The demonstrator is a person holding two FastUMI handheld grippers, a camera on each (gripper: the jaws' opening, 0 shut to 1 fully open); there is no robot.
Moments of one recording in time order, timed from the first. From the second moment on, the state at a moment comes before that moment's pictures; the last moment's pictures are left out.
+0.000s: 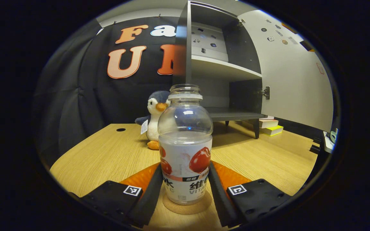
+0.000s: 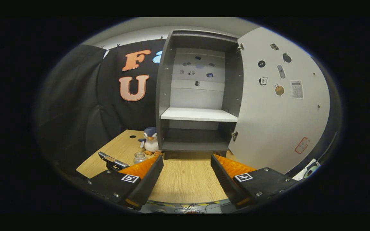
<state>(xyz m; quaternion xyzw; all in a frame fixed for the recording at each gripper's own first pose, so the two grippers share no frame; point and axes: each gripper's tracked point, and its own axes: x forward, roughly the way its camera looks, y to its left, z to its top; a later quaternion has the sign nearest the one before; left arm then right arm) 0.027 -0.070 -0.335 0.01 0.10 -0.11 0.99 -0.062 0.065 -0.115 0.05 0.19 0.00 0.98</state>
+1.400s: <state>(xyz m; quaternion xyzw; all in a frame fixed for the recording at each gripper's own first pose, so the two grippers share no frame) 0.031 -0.075 -0.278 0.02 0.10 -0.12 0.99 -0.087 0.051 -0.102 0.09 0.17 -0.01 0.98</state>
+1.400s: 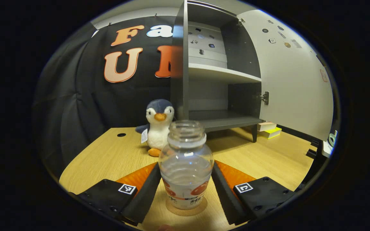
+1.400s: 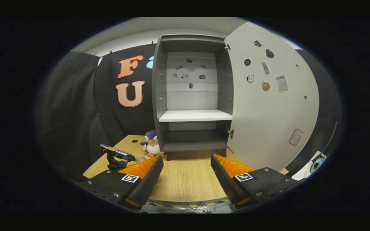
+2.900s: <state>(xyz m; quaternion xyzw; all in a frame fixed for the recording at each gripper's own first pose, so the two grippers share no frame) -0.004 -0.156 -0.043 -0.02 0.01 -0.10 0.99 -0.171 -0.230 -0.026 0.05 0.05 -0.17 0.98</state>
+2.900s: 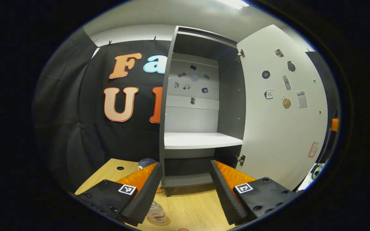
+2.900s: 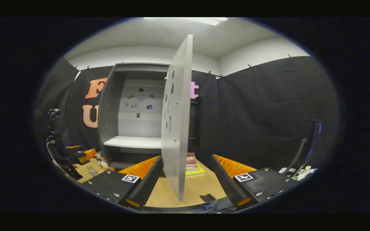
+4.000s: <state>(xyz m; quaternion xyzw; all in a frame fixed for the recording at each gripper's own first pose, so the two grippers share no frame) -0.002 -0.102 -0.016 -0.05 -0.01 -0.05 1.00 -0.108 -0.162 -0.005 0.07 0.02 -0.05 1.00</state>
